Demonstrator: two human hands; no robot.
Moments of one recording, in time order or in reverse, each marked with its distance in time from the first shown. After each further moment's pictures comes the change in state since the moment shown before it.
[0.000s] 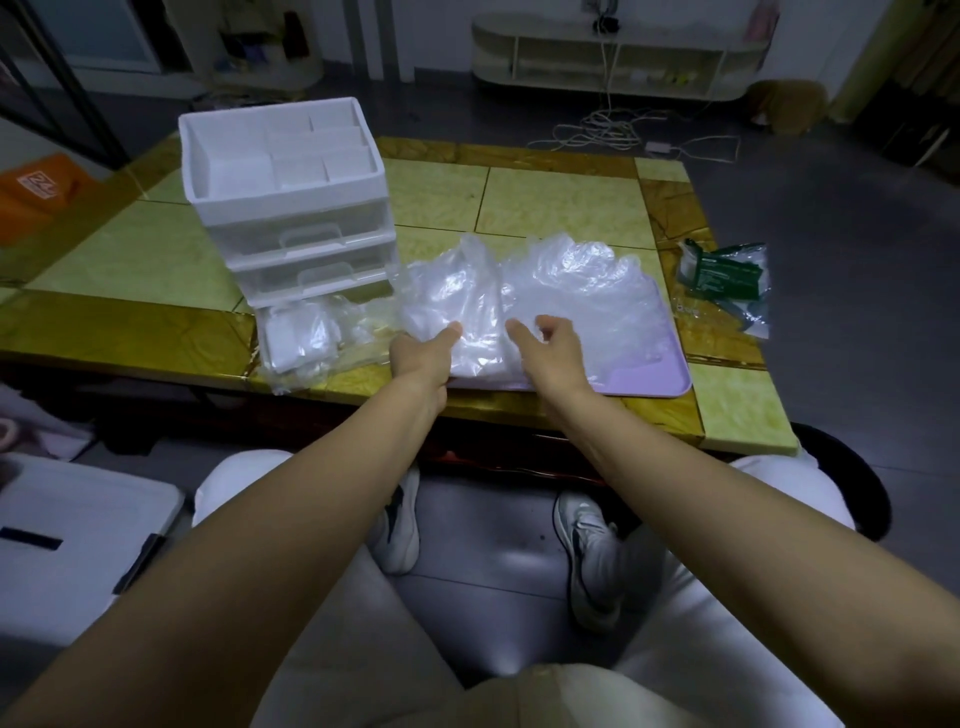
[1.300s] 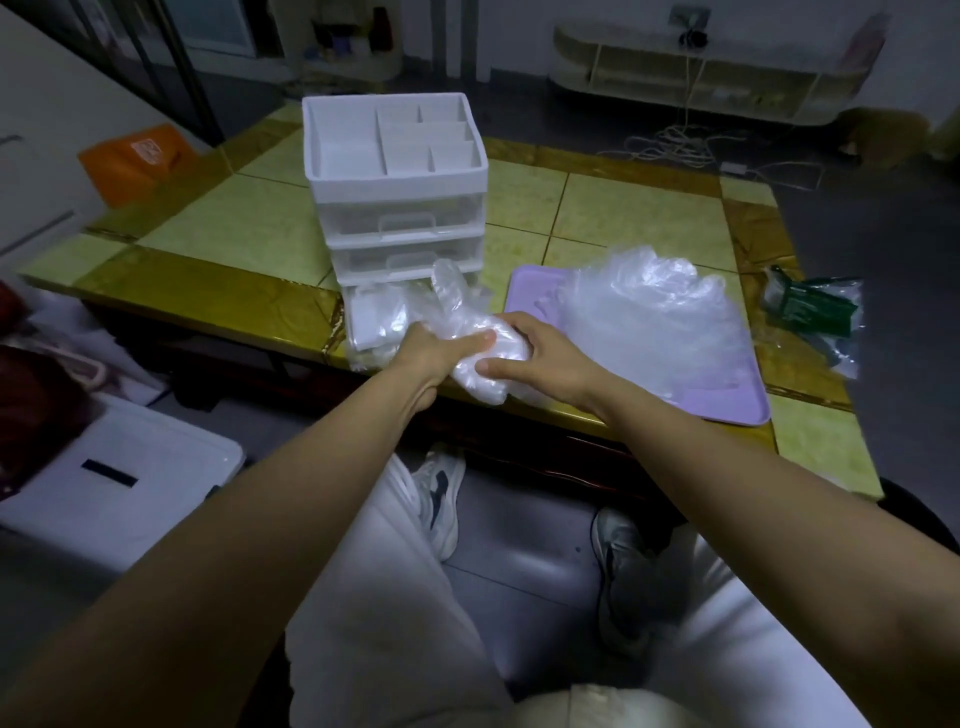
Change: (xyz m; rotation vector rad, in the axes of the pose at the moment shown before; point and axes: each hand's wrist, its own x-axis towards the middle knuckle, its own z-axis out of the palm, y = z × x) left_hand 0.023 0.013 -0.090 0.175 -0.193 0.144; right_hand -0.014 -0.024 0.056 -0.386 -0.633 -0.333
